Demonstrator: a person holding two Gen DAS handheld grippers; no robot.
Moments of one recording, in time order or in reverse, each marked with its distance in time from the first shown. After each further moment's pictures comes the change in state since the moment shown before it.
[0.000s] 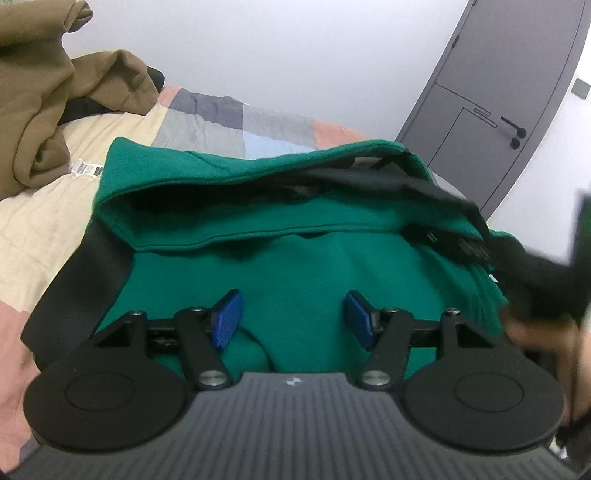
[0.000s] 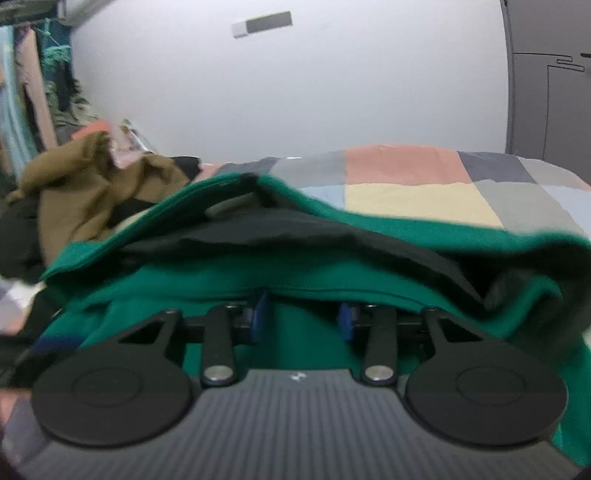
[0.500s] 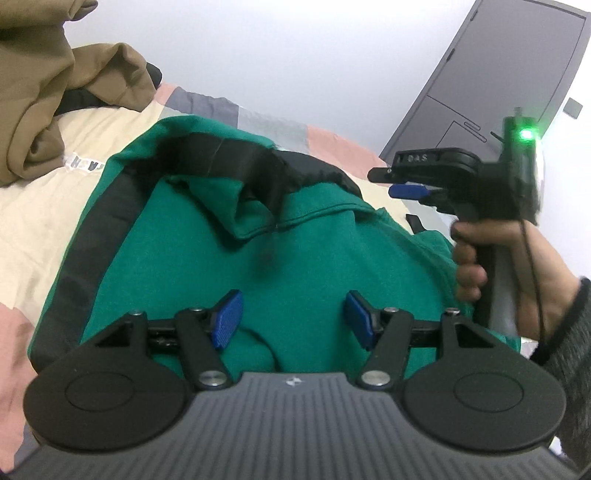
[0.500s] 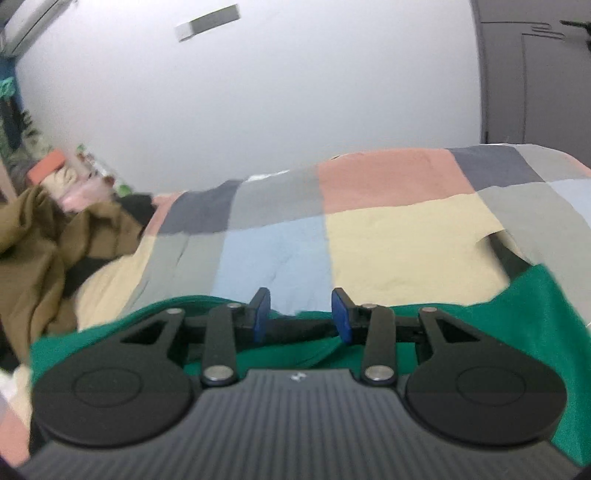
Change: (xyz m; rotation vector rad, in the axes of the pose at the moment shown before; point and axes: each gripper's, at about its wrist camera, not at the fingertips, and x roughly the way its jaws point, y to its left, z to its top) left arm -0.004 0.016 0.004 -0.043 -0.013 -0.062; right arm 0.061 -0.004 0.065 0.128 0.039 -0.059
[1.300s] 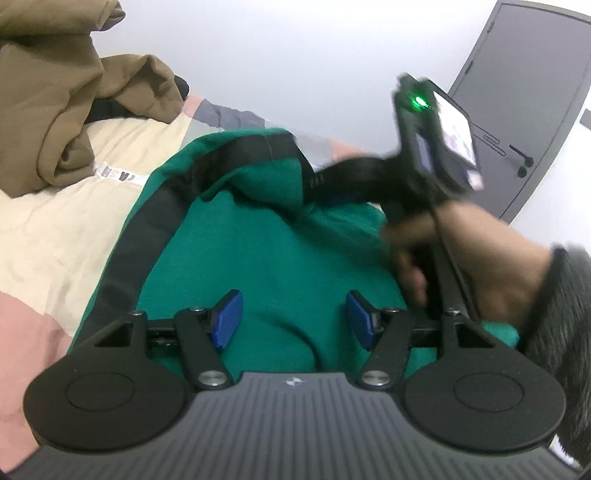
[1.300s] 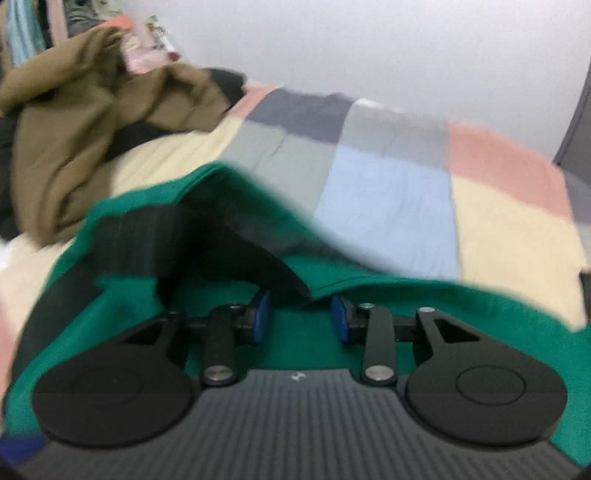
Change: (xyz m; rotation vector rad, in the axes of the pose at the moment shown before) left arm -0.011 0.010 0.002 -0.013 -0.043 0.070; right arm 0.066 0.114 -0.014 -0.350 0.224 0.039
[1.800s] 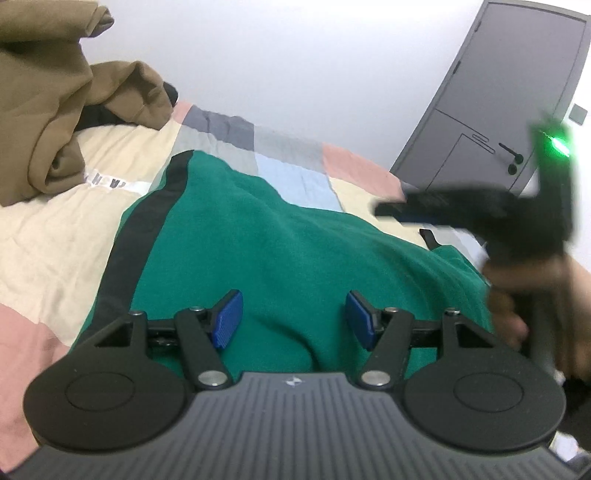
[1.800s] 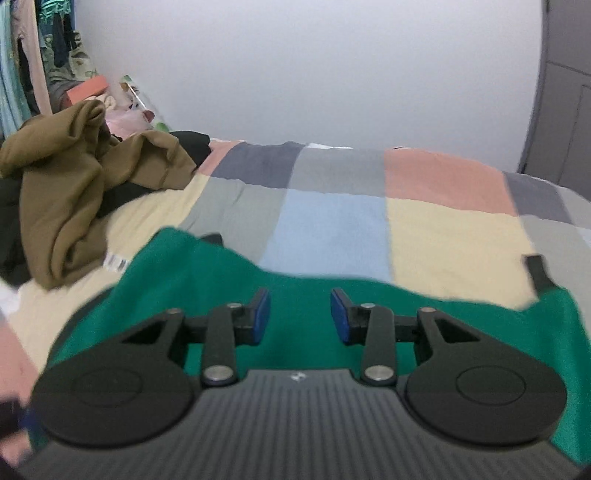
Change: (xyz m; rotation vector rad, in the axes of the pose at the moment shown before) left arm 0.001 -0.001 -0.003 0.032 -0.021 -0.028; right arm -0.089 -0.042 -0.044 0.117 -0.154 -0.028
